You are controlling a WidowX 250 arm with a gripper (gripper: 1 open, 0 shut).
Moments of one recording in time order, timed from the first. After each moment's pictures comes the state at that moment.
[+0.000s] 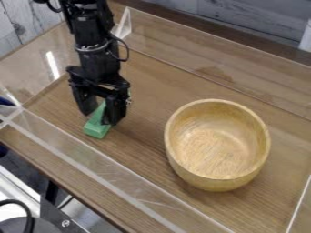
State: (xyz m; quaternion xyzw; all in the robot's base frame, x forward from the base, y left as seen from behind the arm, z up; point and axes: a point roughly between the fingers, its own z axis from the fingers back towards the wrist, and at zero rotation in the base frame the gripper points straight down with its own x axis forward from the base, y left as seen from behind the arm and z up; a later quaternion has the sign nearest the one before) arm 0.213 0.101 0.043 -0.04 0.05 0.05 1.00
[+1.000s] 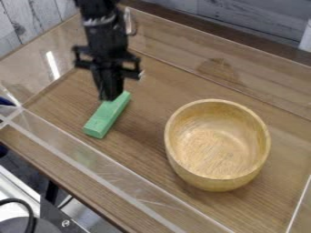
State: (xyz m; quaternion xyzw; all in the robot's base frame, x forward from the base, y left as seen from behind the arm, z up) arm 0.233 0.073 0.086 -0.05 0.04 0.04 1.00
